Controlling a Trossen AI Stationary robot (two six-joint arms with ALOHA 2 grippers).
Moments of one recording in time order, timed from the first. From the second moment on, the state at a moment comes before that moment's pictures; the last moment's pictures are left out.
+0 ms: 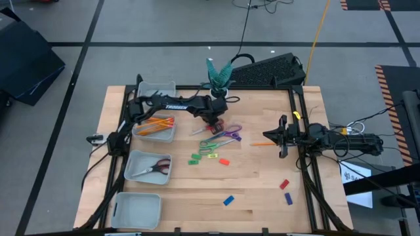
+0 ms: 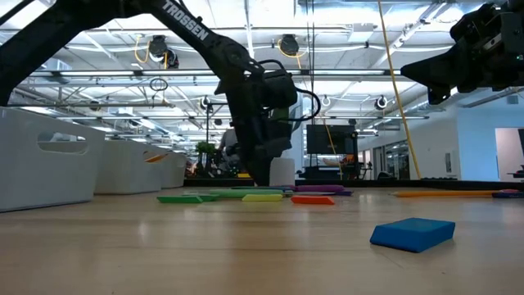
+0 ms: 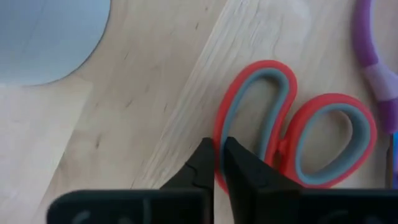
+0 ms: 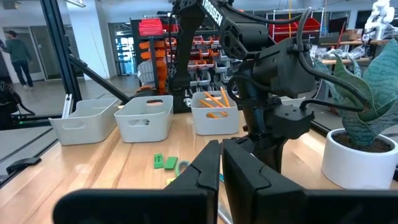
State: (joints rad) left arm 0.33 2.21 1.62 -0.69 -0.08 -0.13; right arm -0.02 0.05 0.02 0.07 0.08 0.07
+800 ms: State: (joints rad) left arm 0.08 1.58 1.61 -1.40 0.05 -0.41; right arm -0.02 0.05 0.02 0.07 0.08 0.07
